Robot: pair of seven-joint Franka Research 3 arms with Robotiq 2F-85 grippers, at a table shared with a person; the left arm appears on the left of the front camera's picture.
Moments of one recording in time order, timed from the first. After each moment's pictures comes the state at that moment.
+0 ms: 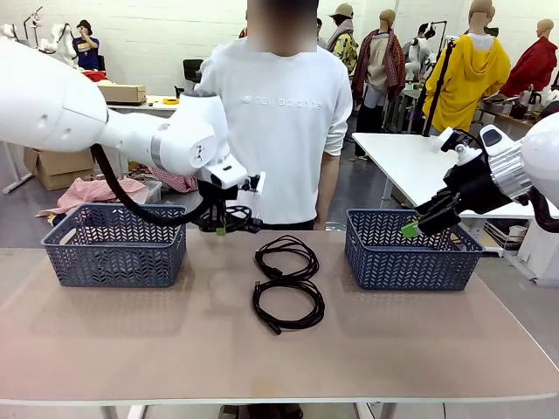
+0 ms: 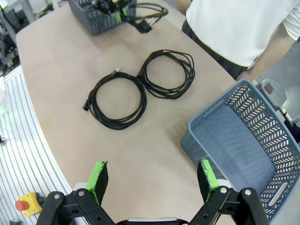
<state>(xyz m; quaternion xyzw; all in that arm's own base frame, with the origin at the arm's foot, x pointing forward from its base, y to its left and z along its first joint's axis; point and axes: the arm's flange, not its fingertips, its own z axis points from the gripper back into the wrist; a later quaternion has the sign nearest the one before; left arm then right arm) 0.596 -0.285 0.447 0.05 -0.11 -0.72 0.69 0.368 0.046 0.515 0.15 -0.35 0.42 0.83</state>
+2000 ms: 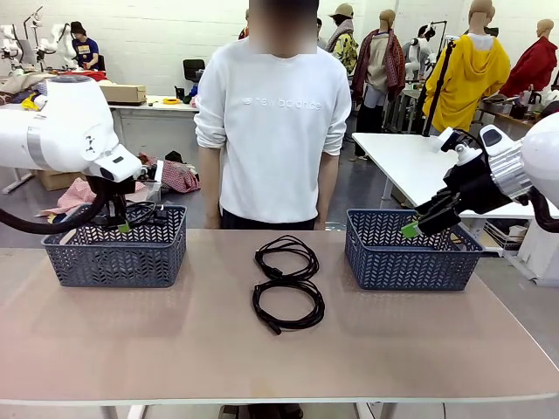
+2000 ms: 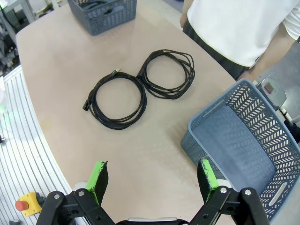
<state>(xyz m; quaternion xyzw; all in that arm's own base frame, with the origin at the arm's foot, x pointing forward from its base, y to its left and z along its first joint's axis) 0.561 -0.065 0.457 0.07 -0.11 -0.62 0.77 0.368 0.046 0.515 0.15 -0.35 0.42 0.83</state>
